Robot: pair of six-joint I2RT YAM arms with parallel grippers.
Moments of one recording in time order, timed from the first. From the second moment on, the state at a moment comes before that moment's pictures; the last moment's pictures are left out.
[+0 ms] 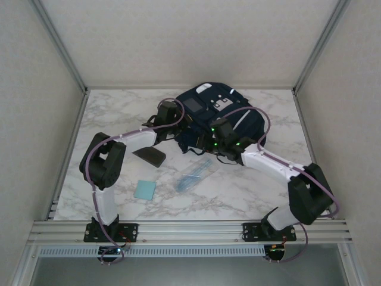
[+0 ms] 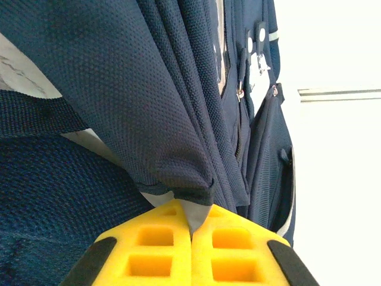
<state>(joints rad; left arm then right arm) -0.55 1.92 1.25 0.11 0.21 -1.16 0.68 1.51 0.99 -0.28 -0.03 0.80</state>
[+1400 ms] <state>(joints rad) -0.52 1.95 1.30 0.10 0.24 -1.13 0.65 1.71 1.02 -0.10 0.12 0.66</state>
